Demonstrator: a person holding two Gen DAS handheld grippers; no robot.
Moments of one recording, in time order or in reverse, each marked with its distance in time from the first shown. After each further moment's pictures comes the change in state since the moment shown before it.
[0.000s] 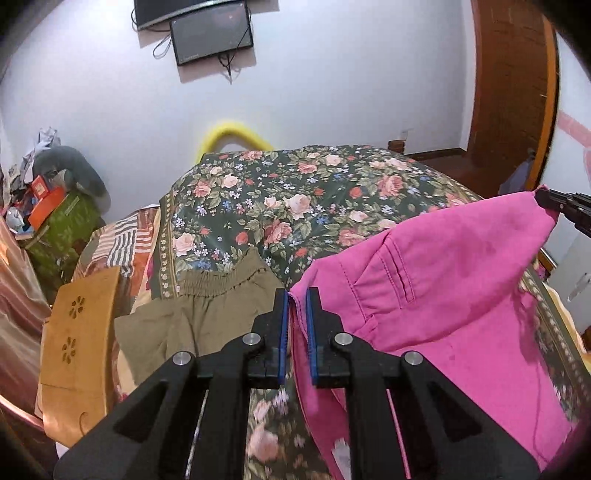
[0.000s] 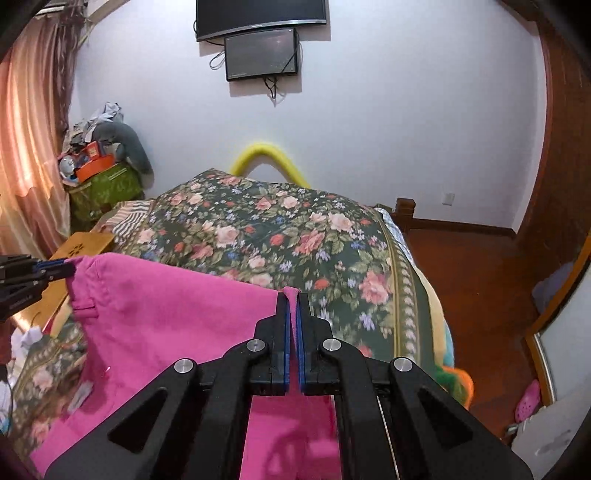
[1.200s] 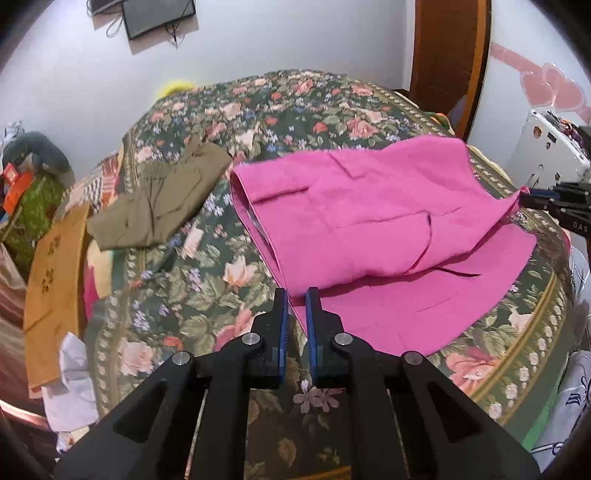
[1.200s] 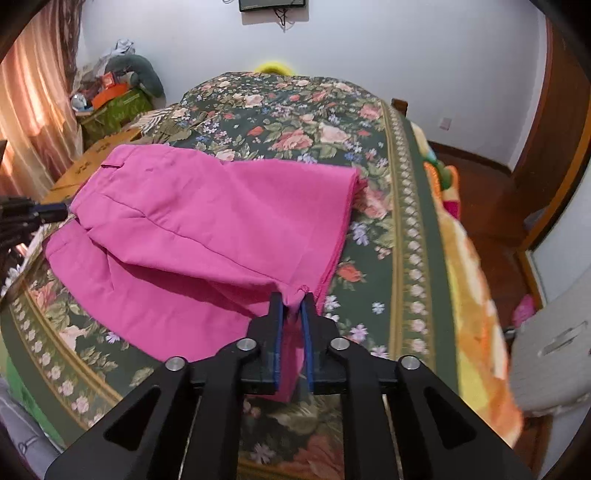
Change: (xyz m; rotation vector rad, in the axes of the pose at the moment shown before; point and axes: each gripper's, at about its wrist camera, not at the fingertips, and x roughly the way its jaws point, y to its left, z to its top) left arm -0.106 -0.052 -0.189 0.137 0.152 -0.157; right arm -0.104 0.037 -0.200 -0.006 0.255 -0.011
